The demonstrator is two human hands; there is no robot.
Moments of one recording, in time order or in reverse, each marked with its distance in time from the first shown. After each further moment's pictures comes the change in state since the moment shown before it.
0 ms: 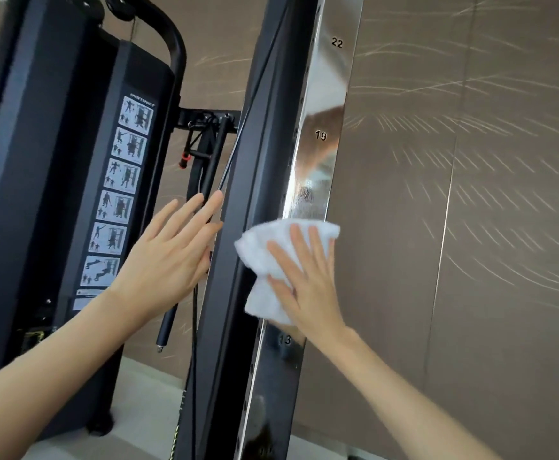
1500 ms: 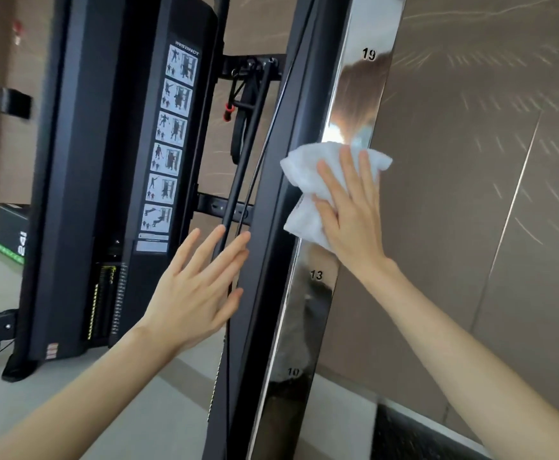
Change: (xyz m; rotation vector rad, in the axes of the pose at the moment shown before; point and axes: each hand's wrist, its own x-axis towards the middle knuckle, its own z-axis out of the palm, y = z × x) left_hand -0.106 0.068 -0.014 0.114 -0.236 -0.039; right_hand 0.011 0.003 -0.006 0.063 0.061 0.081
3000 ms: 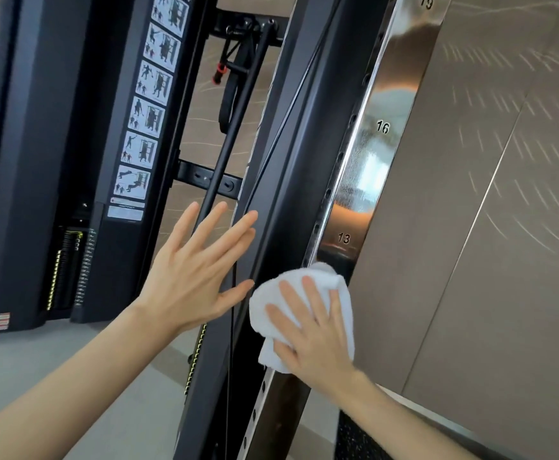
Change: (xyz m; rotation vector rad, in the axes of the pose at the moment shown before) left_hand -0.043 -0.005 0.031 -0.035 0.059 -0.015; right_hand -0.198 -0.073 0.034 -0.353 -0.380 -0.319
